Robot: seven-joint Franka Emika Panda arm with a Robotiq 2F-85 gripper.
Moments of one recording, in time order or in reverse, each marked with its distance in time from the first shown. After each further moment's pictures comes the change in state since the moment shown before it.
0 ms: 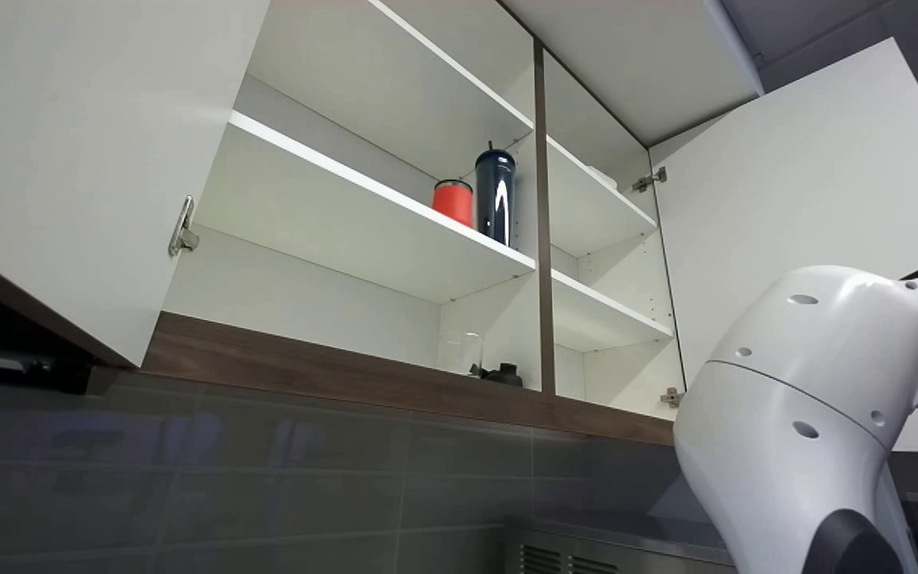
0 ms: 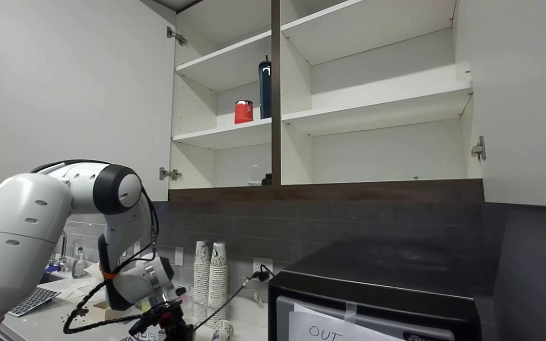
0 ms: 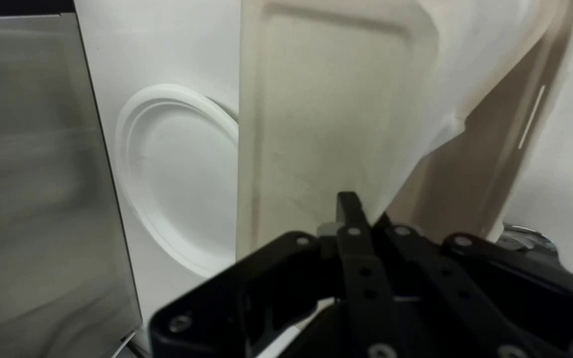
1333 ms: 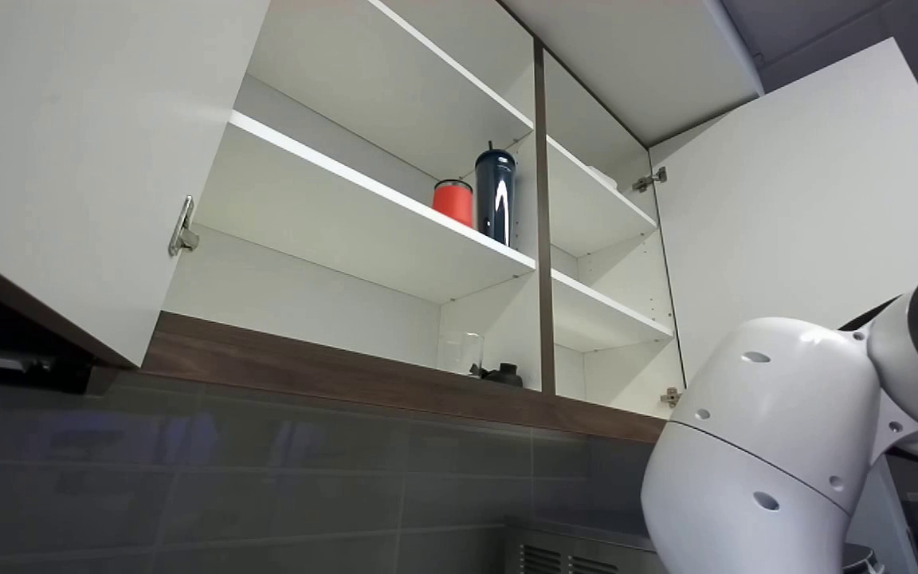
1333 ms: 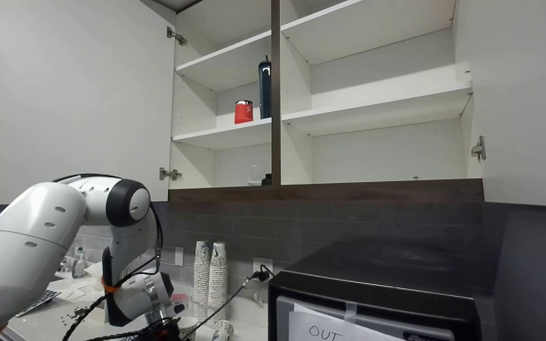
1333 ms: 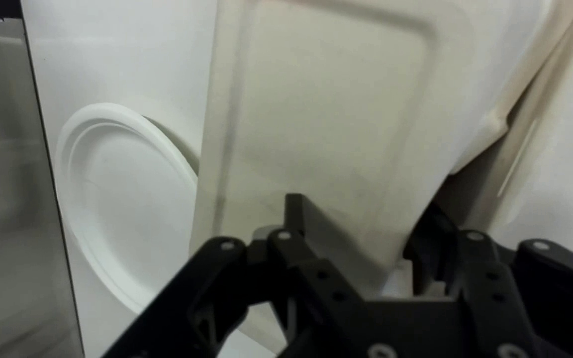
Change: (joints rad) arm 0.010 0.133 0.000 0.050 0.004 0.019 -0.019
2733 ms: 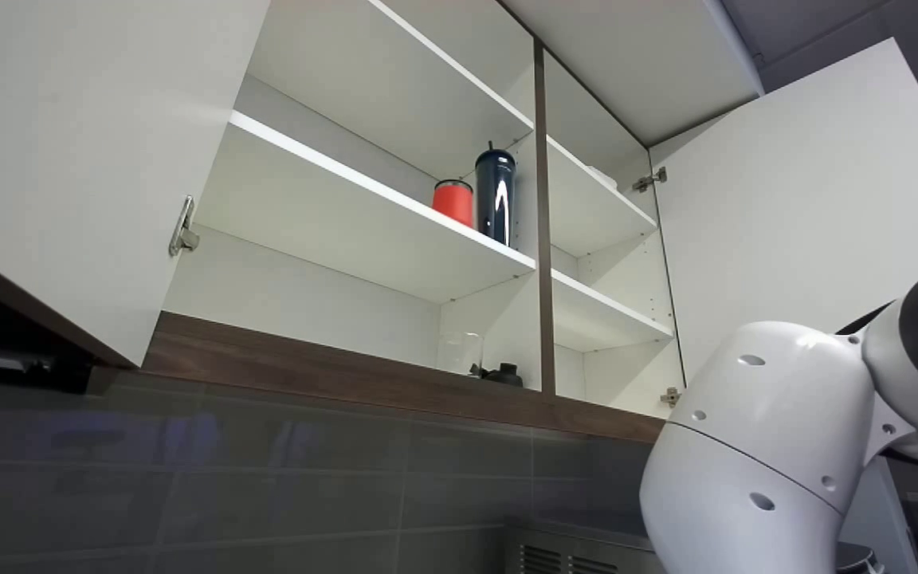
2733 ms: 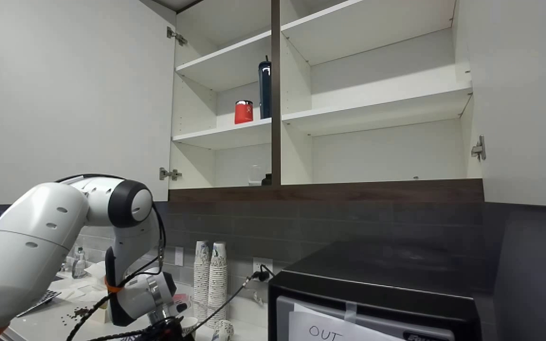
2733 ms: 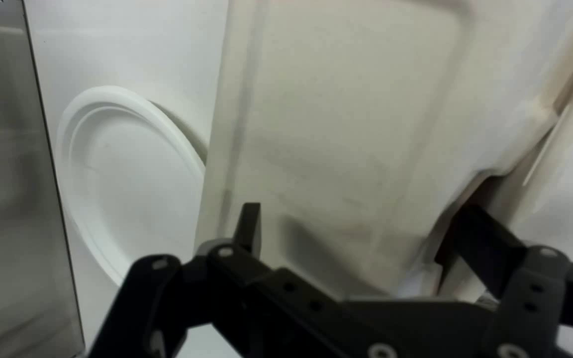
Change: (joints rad) arm -0.030 0.006 0.016 0.011 -0.027 0.008 -0.007
